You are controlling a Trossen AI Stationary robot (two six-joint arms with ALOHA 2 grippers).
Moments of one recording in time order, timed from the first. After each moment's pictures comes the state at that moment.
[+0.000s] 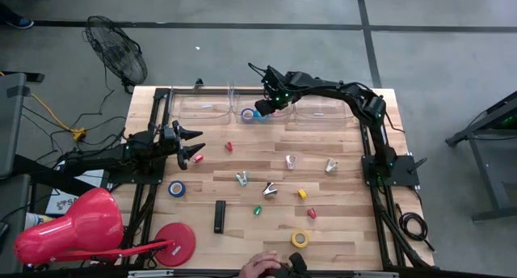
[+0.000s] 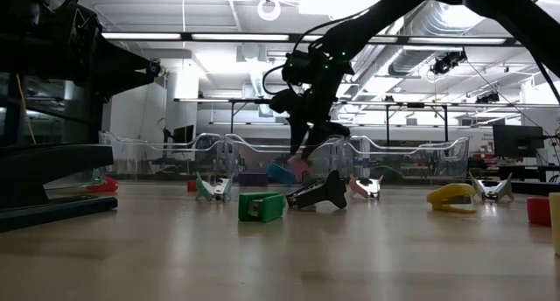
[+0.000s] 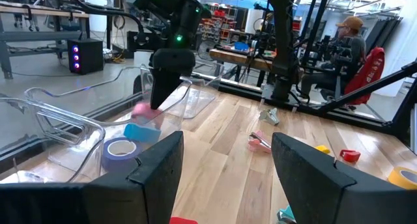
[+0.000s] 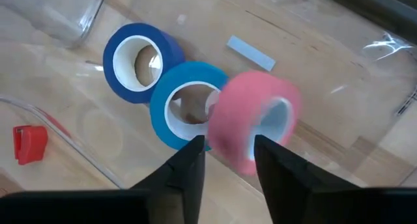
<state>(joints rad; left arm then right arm) 0.12 0.01 0.04 0.00 -0.19 -0.16 -0.56 2.12 1.70 -0.73 -0.13 0.50</state>
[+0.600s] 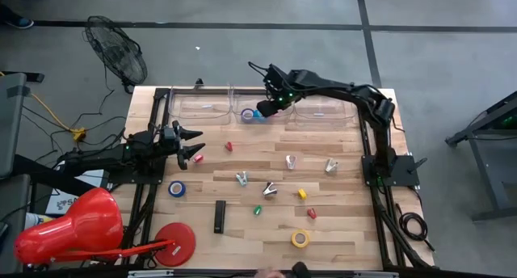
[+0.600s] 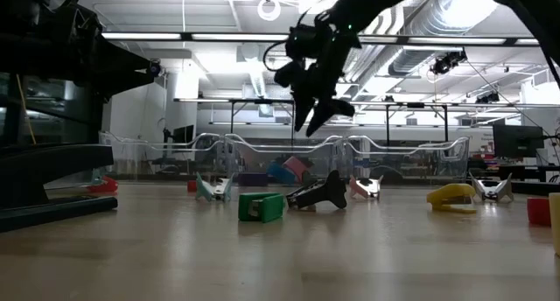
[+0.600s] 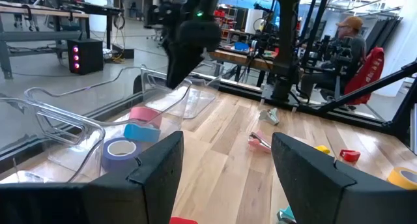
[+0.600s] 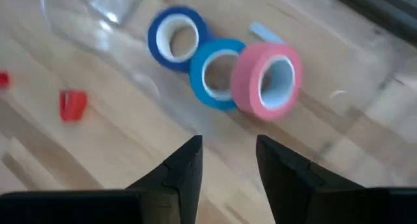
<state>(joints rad) 0.12 0.01 0.04 0.00 -0.19 -0.16 -0.50 1.99 1.71 -0.86 -0.11 0.47</state>
